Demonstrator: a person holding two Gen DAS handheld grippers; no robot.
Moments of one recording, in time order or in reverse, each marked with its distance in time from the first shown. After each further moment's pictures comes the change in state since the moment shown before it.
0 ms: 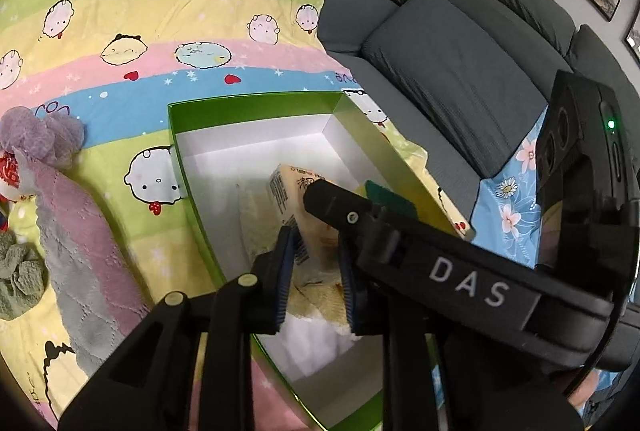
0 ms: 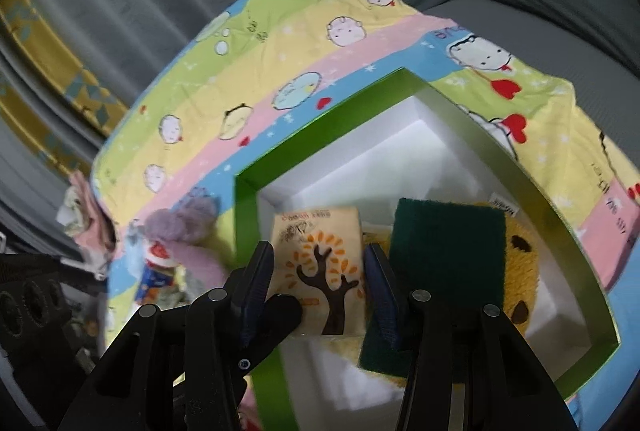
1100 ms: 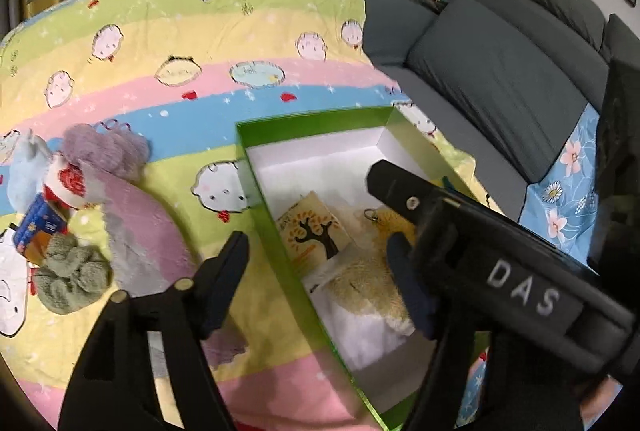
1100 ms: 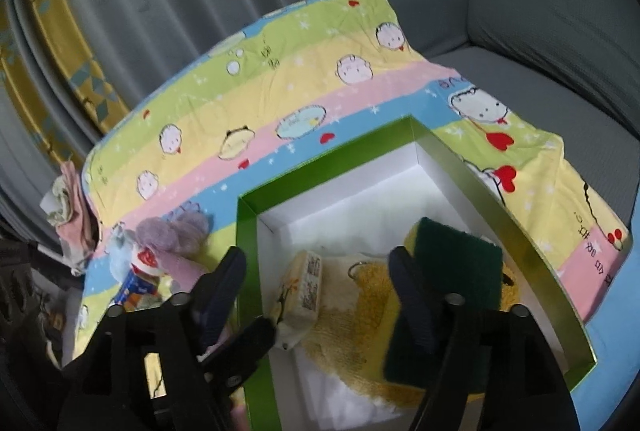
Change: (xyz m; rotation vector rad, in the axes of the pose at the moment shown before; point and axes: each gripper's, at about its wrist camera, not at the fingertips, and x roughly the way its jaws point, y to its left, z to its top) left arm -0.014 0.011 -0.001 0.021 -0.040 0.215; right arm -0.017 0.018 -0.001 -0.117 -0.142 -0.055
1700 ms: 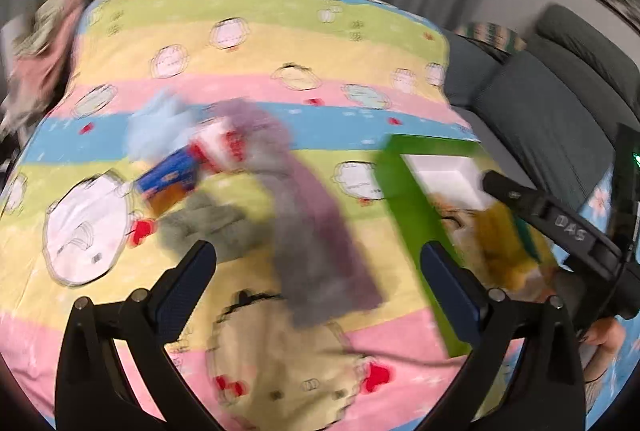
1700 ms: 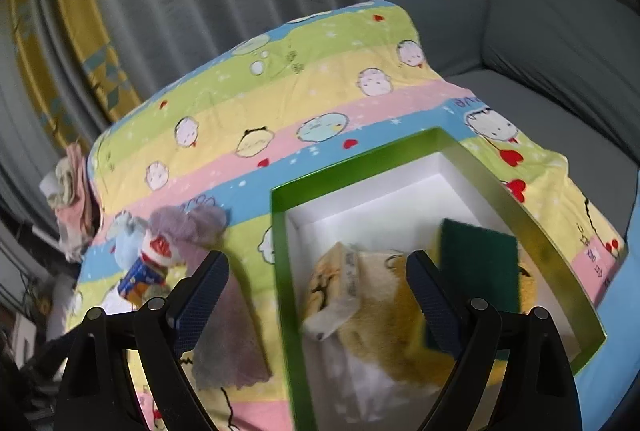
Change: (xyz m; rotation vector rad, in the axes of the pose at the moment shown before) left arm -0.085 0.095 -0.041 -0.147 -0.109 0.142; right arm -0.006 0.045 -0.019 -0.091 -0.031 -0.018
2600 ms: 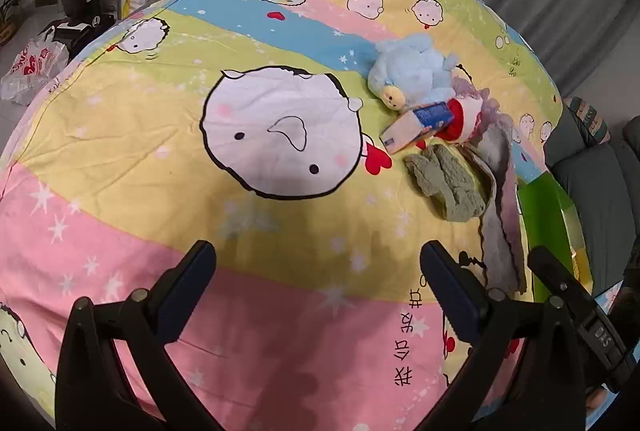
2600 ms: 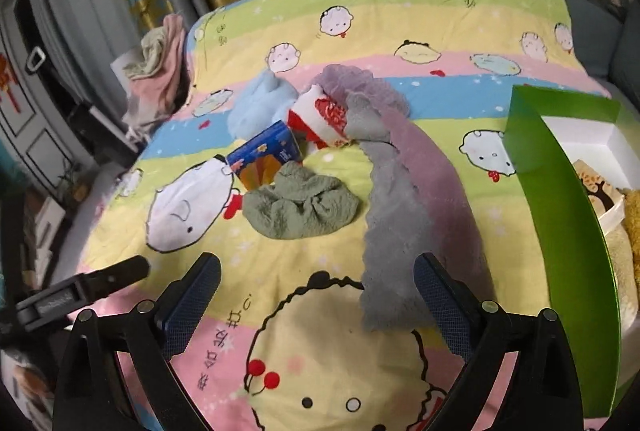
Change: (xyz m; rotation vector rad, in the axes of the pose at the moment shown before) left arm -0.034 0.211 -0.074 -0.427 0.087 0.163; right arm 0.042 0.156 -0.102 -0.275 0.191 0.211
